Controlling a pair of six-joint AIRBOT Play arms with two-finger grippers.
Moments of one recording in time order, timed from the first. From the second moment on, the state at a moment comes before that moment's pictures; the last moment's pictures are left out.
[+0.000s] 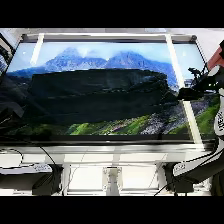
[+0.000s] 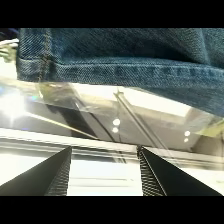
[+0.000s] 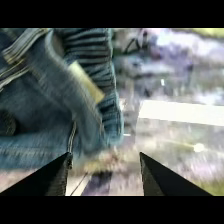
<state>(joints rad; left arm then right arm) 0.83 -1.46 1.28 1.31 -1.55 -1.08 -0.39 -1.71 1.52 -1.38 1.39 1.16</state>
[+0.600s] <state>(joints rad) 0.83 -1.46 1.28 1.34 -1.60 -1.14 -0.39 -1.81 1.49 -1.20 1.47 1.03</state>
